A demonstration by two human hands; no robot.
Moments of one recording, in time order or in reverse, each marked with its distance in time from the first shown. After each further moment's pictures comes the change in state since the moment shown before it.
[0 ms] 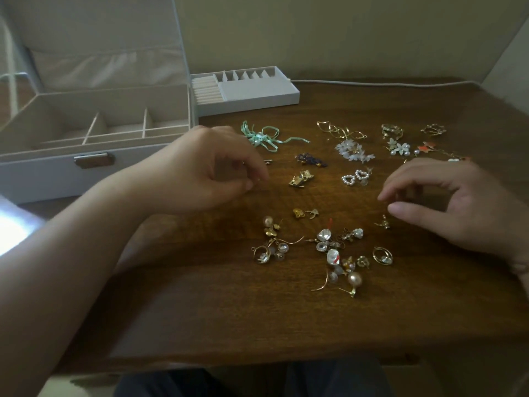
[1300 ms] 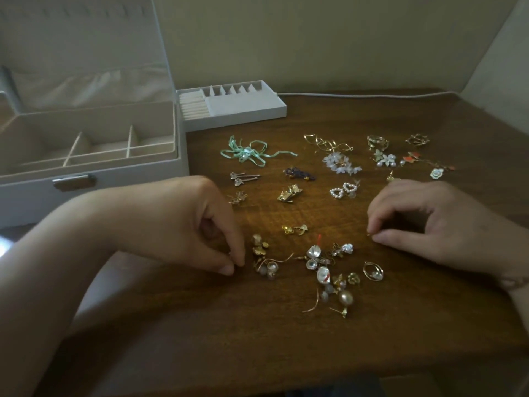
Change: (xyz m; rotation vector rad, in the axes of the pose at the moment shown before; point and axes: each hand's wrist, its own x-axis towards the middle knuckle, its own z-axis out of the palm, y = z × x) left_hand -0.007 0.009 -0.007 -0.167 -0.486 -0.073; right_hand 0.001 -0.009 0.001 -0.003 -0.111 0.060
